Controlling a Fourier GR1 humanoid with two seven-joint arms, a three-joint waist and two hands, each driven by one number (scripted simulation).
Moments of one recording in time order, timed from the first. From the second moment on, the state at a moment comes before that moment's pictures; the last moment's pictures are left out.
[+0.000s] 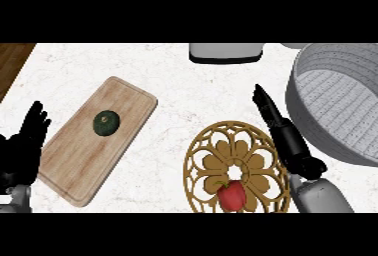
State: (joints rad) left arm -0.02 0.47 -0.06 -1.56 0.21 0.37 0.20; right arm -0.21 -0.24 0.30 -1.51 -0.09 -0.10 -0.18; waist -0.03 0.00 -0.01
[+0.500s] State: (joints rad) left arm 0.05 0.39 -0.19 -1.45 0.25 0.24 0.24; right arm -0.34 -0.17 0.69 -1.63 -0.05 0.21 -0.18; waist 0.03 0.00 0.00
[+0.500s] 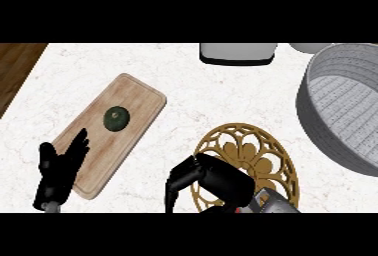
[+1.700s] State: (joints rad) left arm 0.12 0.39 -0.17 -1.45 0.27 0.19 0.21; right arm -0.60 -0.41 0.82 -2.26 0.59 0.61 0.57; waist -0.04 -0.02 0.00
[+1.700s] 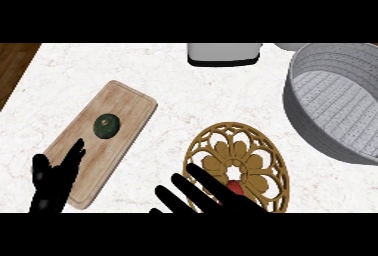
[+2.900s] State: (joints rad) left arm 0.11 0.36 -0.15 -1.44 0.23 0.14 0.19; right arm -0.63 -0.51 0.64 -2.40 0.09 0.93 0.88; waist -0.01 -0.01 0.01
